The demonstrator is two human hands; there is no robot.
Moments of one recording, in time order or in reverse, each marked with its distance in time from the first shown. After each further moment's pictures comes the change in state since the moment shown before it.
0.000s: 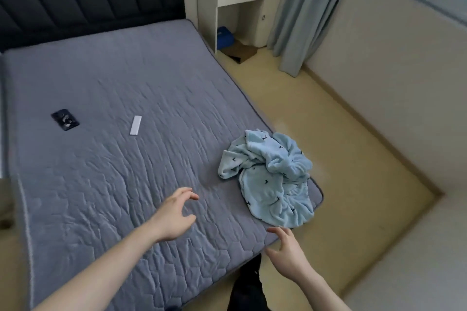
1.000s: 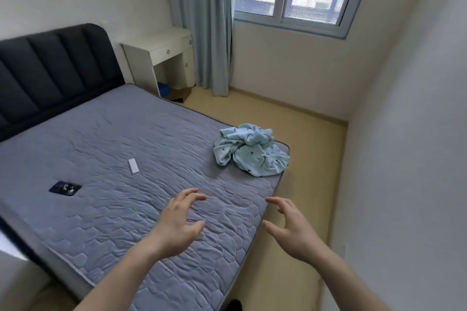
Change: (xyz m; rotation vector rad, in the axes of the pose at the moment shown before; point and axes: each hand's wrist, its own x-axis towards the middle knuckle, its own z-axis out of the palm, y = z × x) left_hand -0.394 -0.199 -0.103 0.162 -0.001 0.573; right_hand -0.423 -0.200 0.314 0.278 0.548 -0.108
